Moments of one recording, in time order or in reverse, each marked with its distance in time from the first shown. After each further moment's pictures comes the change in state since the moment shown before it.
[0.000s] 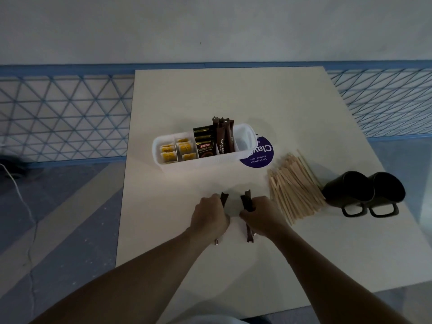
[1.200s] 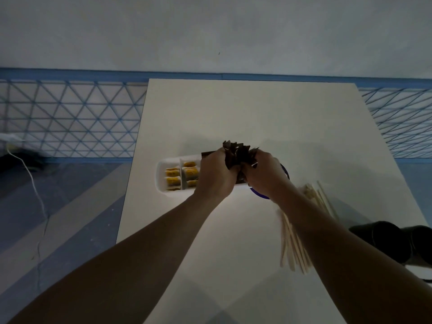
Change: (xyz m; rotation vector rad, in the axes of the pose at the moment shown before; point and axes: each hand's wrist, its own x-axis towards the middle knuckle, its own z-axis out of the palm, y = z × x) left_hand 0.096 0.060 -0.097 -0.338 0.419 0.198; right_hand 0.105 -0.102 -0.093 0.194 0.114 -0.356
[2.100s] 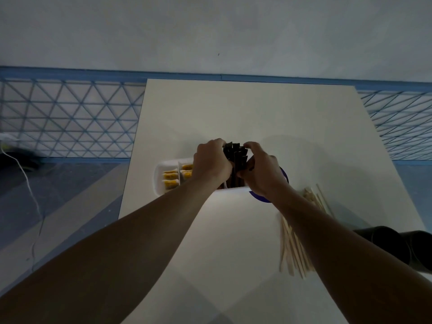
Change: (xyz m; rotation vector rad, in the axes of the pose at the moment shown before) left_hand 0.035 0.000 -0.008 0.131 -0.051 -0.105; right_hand 0.013 0.005 0.003 -0.079 -0.028 -0.071
